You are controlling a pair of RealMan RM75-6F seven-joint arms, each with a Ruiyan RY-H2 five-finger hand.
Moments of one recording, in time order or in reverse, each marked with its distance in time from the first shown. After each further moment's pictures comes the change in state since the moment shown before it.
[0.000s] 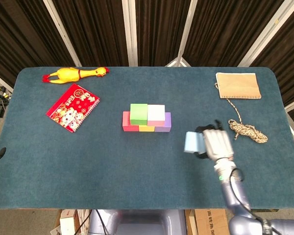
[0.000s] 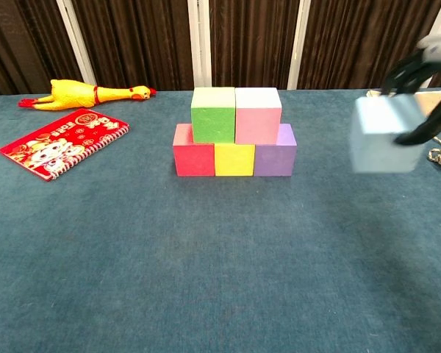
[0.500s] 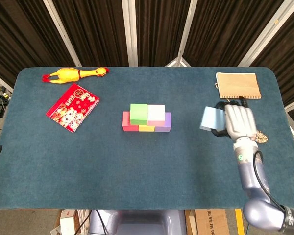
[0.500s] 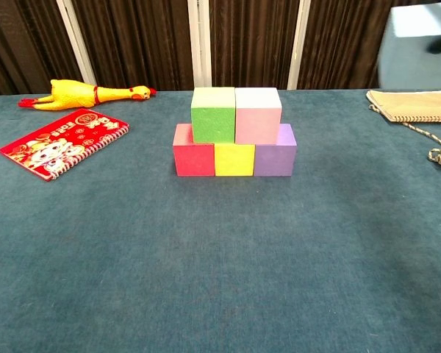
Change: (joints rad) left arm -0.005 -0.033 -0.018 0.054 -0.013 0.017 0.038; right arm 0.105 0.228 0.209 -0.003 0.284 -0.131 0.020
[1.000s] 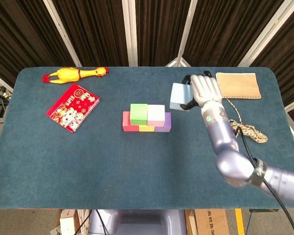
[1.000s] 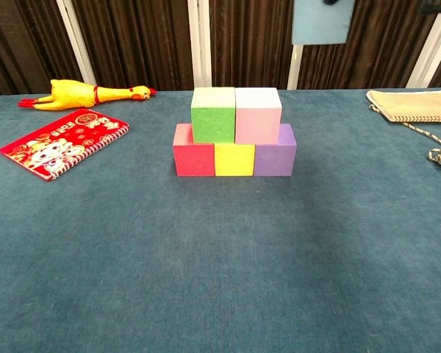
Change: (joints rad) left arm -0.002 -0.009 -0.012 0.016 -0.029 -0.011 0.025; right arm 0.434 -0.051 0.054 0.374 0.478 -0.270 -0.145
